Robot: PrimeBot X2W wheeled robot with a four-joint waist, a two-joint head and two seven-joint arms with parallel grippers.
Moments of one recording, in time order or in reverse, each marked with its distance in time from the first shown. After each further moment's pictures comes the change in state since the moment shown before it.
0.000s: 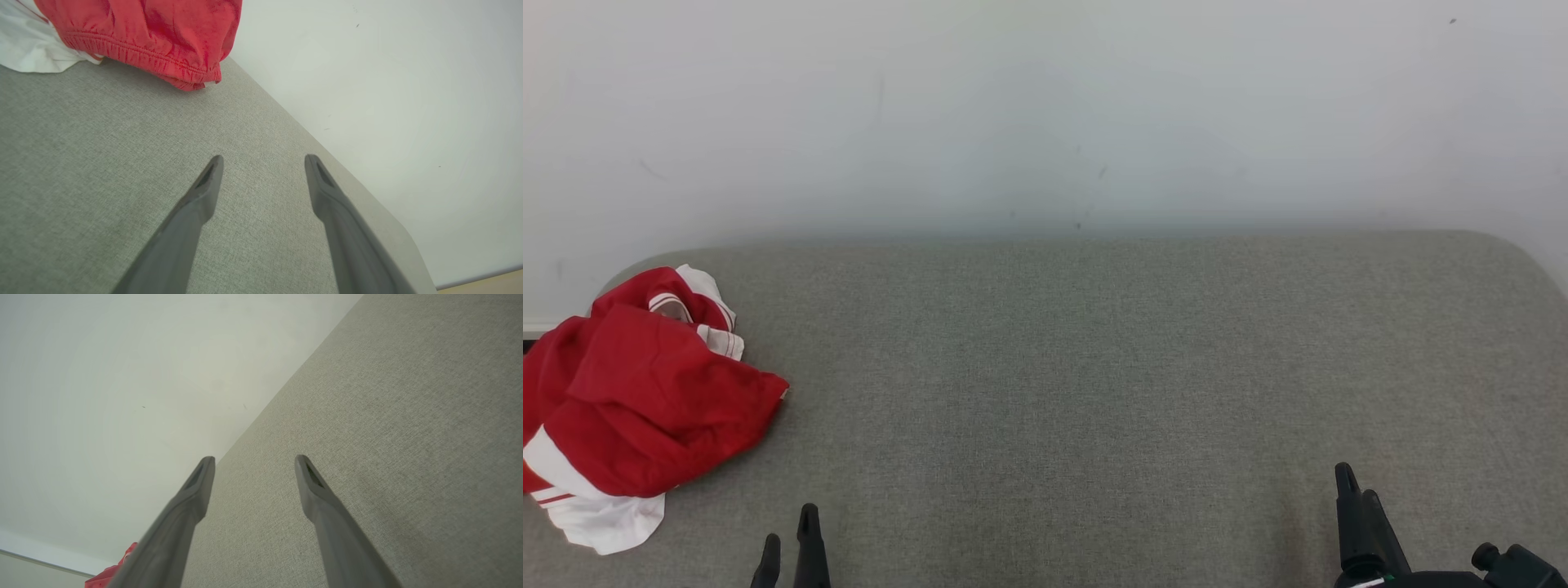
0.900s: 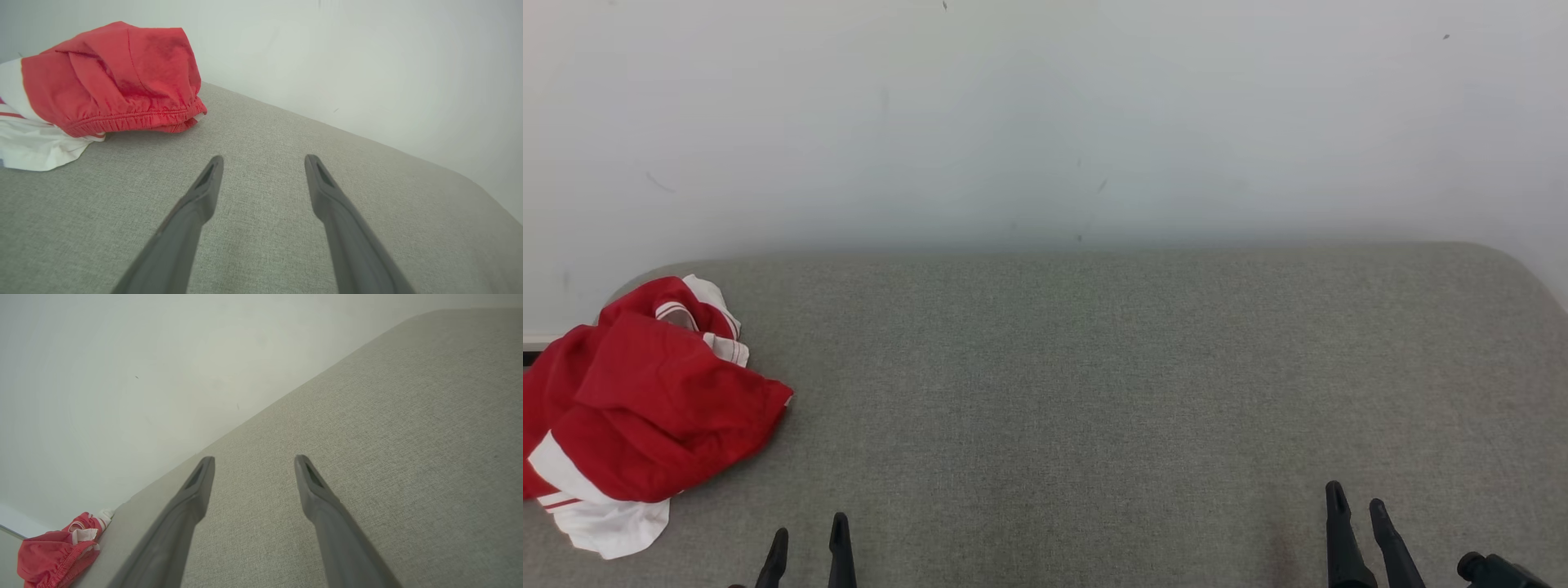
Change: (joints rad) left arm 0.026 0.002 -0.031 -0.001 0.402 0.004 -0.065; right arm 0.032 0.000 0.003 0.005 -0.283 0.000 -0.062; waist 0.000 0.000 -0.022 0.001
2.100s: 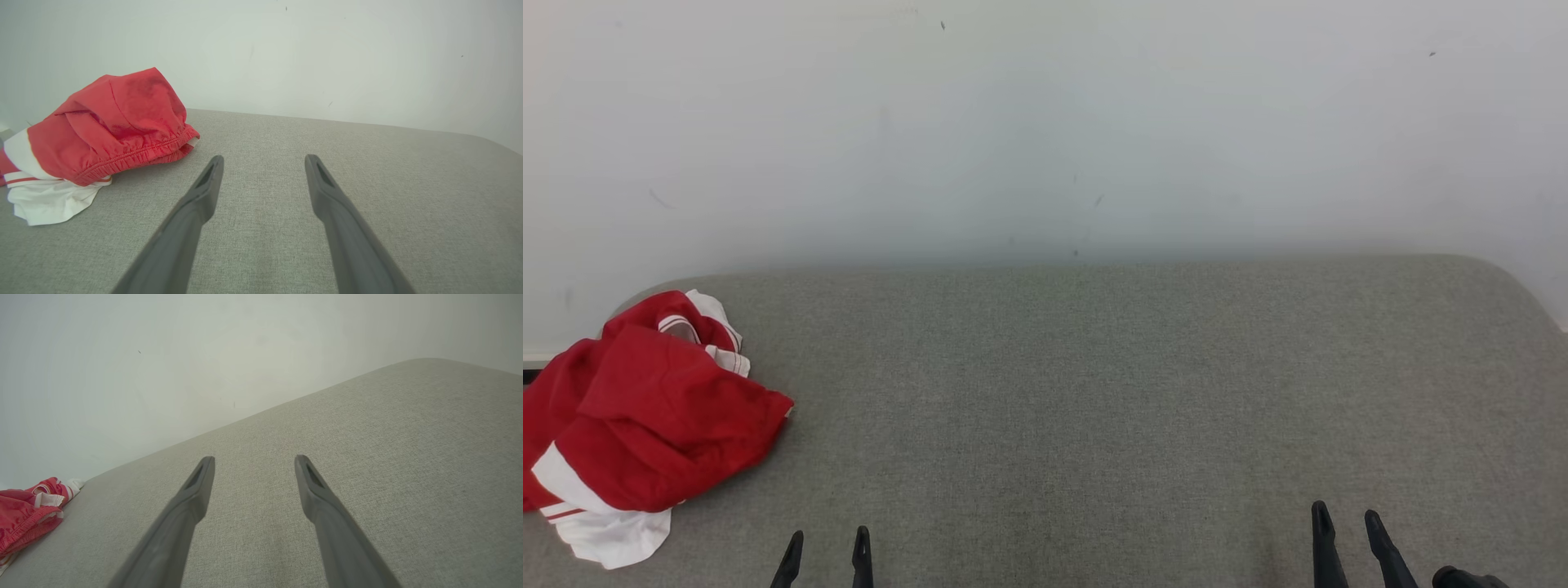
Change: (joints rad) left arm 0.019 0.002 -0.023 0.016 0.248 0.000 -0.074; right arm 0.019 -0.001 0.011 0.045 -0.233 0.001 -0.075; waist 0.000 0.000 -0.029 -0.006
